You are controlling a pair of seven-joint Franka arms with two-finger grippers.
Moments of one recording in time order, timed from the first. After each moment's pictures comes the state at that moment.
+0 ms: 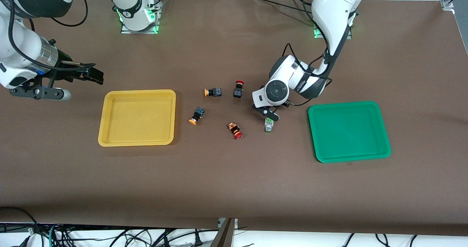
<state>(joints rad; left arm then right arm) -0.55 0.63 -0.06 -1.79 -0.07 2.06 -0.04 0.24 0.14 -0.10 -1.52 0.01 1.51 0.21</state>
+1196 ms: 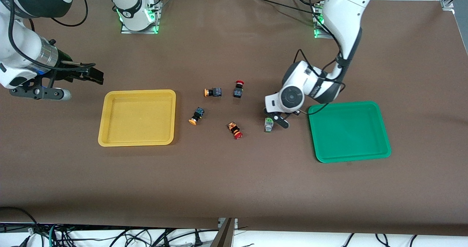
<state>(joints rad) -0.44 0.60 -0.04 -1.81 -0.02 2.10 0.16 0.24 0.14 -0.10 -1.52 0.01 1.51 0.21</state>
